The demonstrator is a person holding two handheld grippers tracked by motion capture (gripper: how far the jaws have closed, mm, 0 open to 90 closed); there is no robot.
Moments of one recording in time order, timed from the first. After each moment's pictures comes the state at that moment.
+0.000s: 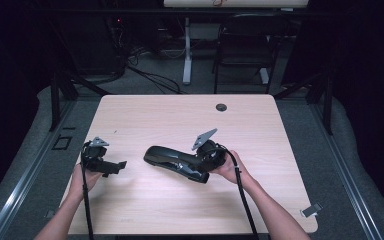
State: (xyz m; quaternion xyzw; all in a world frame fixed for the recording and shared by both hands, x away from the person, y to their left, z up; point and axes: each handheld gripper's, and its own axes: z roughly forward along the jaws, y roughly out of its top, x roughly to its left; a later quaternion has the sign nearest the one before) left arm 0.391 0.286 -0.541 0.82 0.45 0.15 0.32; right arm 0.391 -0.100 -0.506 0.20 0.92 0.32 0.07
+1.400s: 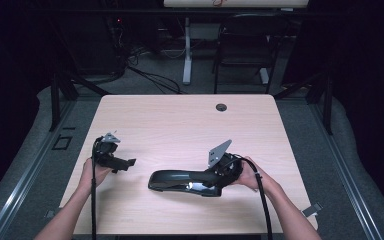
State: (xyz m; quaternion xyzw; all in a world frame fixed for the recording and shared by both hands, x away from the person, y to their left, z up) left arm 0.408 0.262 -0.542 0.84 0.42 0.14 0.32; right arm 0.359 -0.142 -0.503 0.07 0.95 0.31 0.01
